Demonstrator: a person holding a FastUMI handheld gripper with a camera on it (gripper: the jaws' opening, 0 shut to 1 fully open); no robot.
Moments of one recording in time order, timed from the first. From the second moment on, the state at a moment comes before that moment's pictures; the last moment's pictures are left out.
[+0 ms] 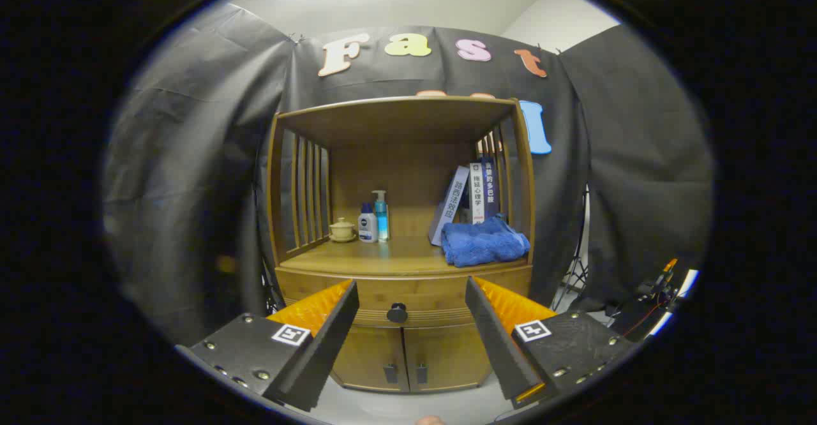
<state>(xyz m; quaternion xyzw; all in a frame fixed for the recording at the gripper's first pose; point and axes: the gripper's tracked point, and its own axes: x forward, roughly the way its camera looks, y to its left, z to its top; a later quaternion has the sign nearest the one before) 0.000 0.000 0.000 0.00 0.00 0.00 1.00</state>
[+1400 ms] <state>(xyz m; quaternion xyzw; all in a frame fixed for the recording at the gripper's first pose) 0.068 0.021 -0.047 0.00 0.02 -0.01 1.00</state>
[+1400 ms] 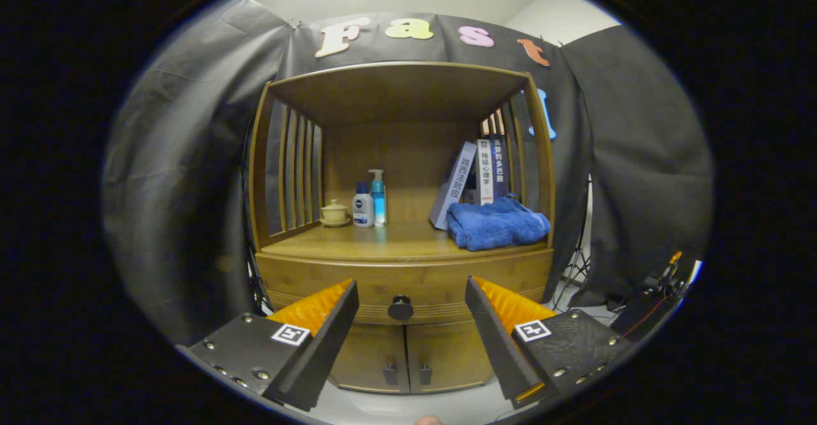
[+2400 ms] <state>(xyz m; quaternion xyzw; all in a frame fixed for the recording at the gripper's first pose) 0.207 0.034 -0.155 0.02 0.06 -0.02 1.00</state>
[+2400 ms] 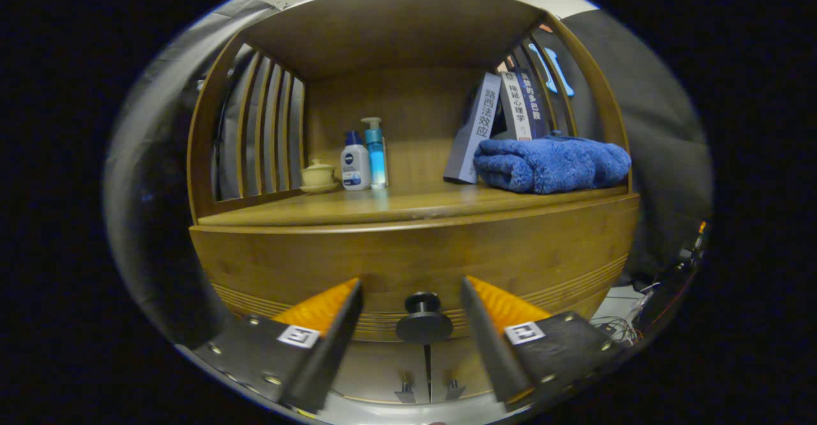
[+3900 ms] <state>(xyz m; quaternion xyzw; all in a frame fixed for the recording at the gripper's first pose) 0.199 0.039 -0.174 -0.01 0.08 0.00 1.00</state>
